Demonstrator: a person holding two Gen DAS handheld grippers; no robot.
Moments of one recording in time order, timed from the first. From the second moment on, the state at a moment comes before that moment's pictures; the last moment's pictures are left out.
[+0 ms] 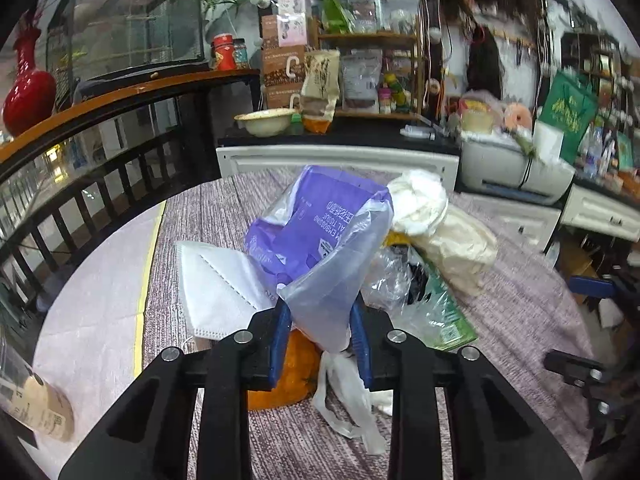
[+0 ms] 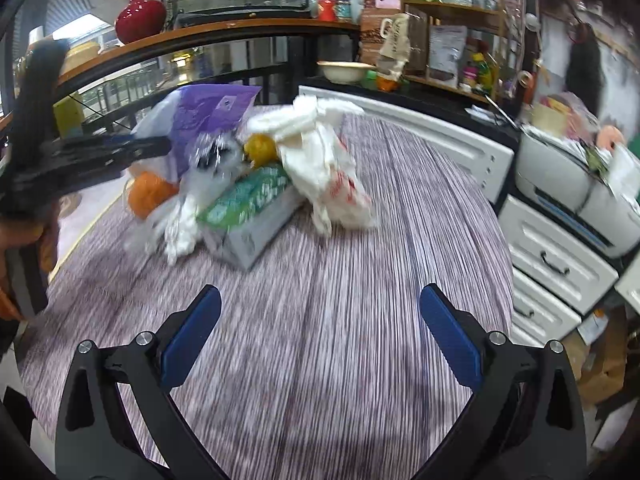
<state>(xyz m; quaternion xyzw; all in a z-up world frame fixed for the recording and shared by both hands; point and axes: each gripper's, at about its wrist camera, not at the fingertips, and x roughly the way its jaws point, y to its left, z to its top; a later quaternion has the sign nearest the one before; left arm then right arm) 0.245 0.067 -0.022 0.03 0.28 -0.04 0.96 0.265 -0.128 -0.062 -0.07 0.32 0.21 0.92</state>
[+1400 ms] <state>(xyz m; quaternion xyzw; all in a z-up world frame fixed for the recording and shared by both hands) 0.167 -0.104 0.003 0.00 0.20 -0.23 0.95 0.202 -0.302 -0.083 0.02 0.35 0.09 0.93</state>
